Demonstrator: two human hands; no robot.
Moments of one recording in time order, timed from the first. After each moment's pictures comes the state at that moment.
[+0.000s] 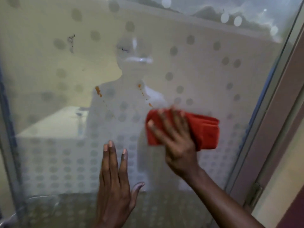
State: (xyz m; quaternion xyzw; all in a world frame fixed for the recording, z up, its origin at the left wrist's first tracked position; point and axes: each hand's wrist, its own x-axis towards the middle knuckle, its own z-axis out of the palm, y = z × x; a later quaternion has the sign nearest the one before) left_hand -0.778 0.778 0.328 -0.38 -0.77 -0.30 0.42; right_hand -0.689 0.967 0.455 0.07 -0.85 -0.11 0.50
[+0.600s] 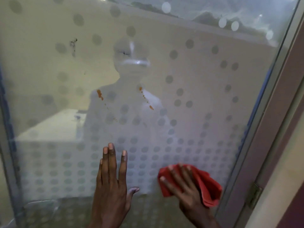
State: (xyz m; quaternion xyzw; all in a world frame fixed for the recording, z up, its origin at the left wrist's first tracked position) left_hand -0.793 0.771 0.328 -0.38 -0.80 -0.26 0.38; right_hand -0.640 1.016 0.304 0.03 -0.88 -0.20 0.43
